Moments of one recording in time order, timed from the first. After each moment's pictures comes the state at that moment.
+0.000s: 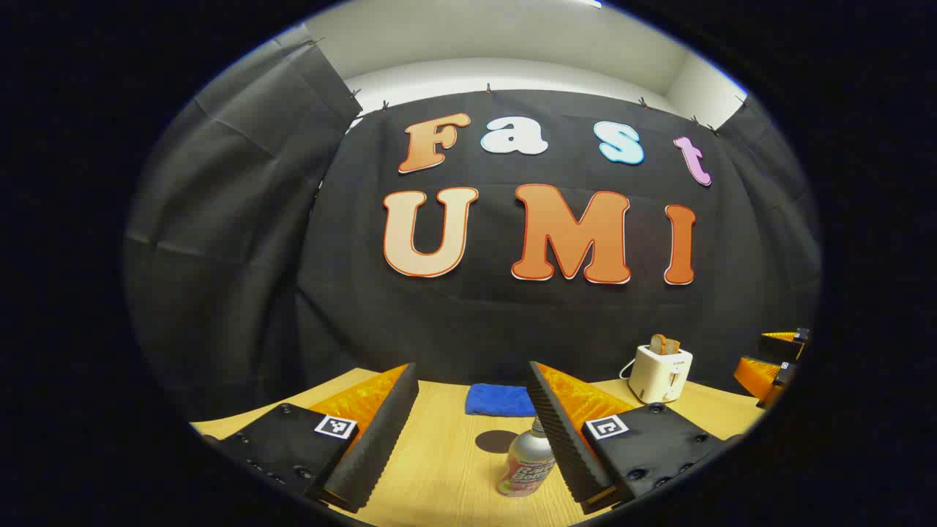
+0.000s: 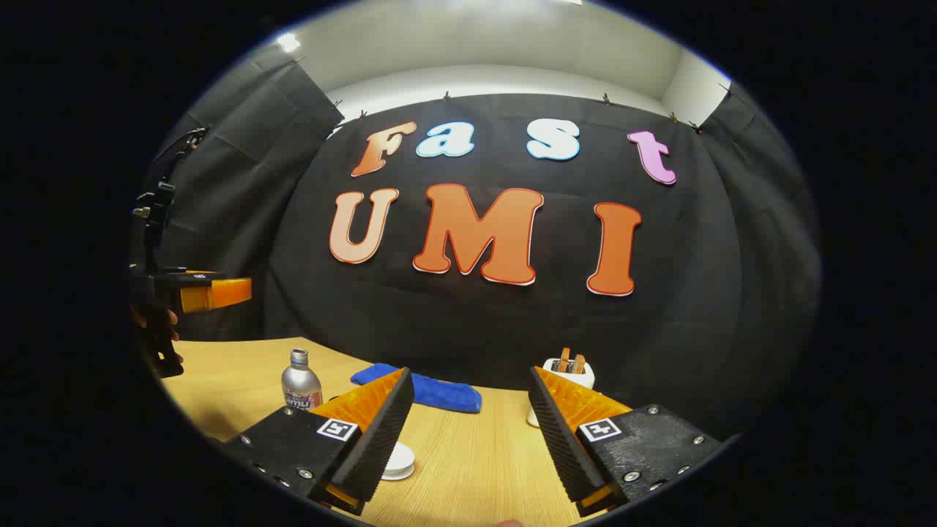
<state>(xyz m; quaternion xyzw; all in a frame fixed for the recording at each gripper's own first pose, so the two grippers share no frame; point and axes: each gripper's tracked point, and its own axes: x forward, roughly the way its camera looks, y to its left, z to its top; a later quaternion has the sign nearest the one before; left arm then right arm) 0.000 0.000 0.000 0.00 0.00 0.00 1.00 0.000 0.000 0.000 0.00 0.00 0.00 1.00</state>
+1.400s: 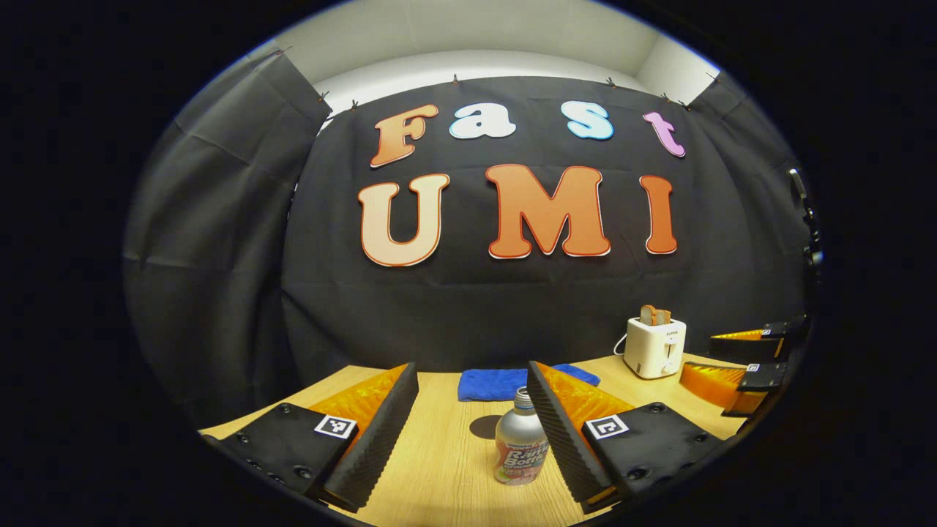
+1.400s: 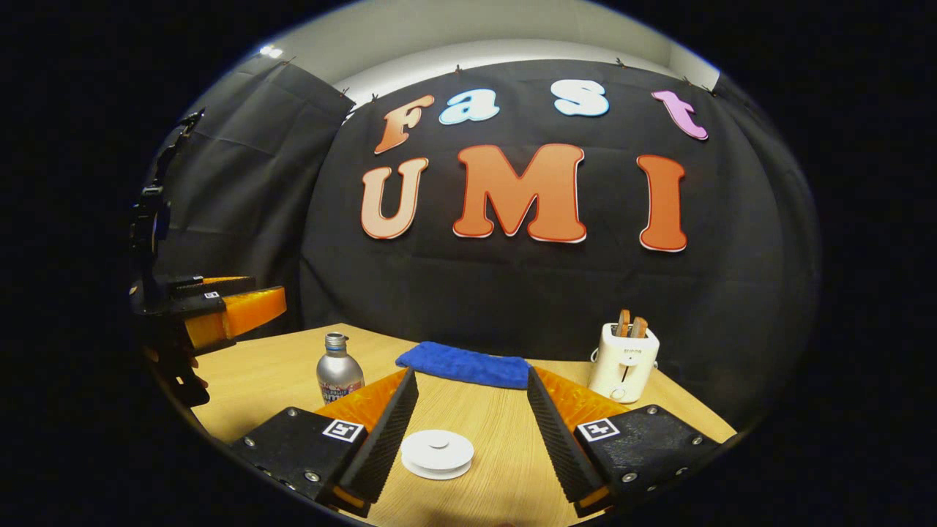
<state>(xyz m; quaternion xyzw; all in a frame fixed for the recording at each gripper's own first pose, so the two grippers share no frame) -0.008 -0.022 -0.040 0.05 0.03 -0.02 1.00 0.033 0.067 -0.056 0.04 0.07 0.08 0.99</state>
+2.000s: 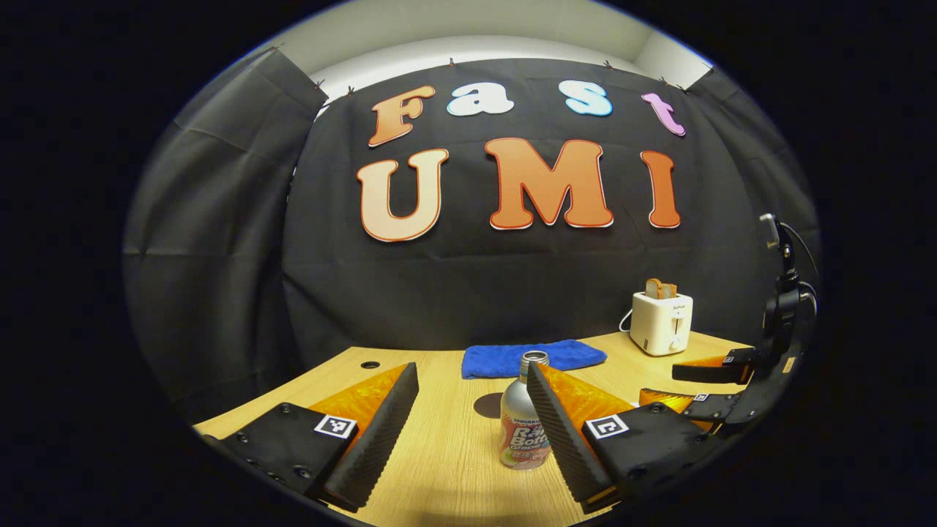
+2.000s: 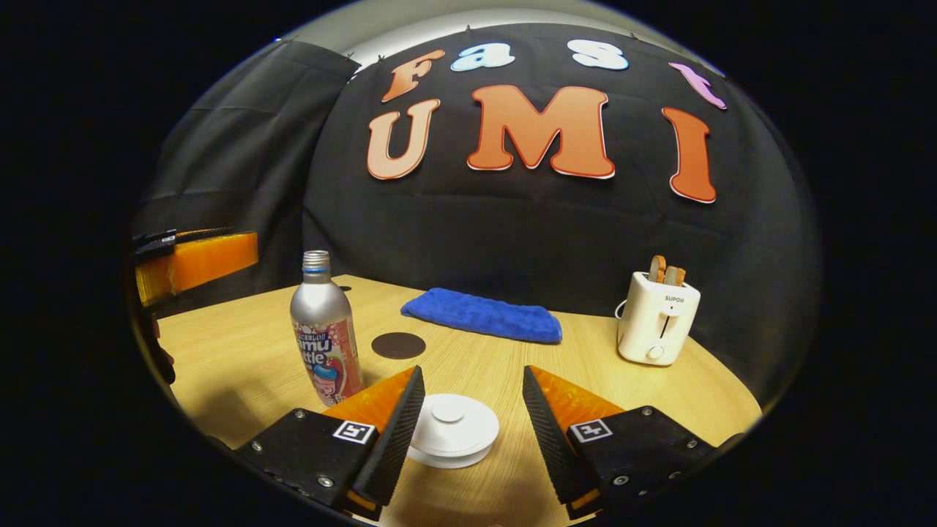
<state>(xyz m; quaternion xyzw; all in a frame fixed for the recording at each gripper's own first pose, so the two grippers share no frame) -0.006 -0.017 -0.079 0.06 0.06 -0.02 1.00 0.056 0.105 -0.139 0.03 0.16 0.11 0.98</state>
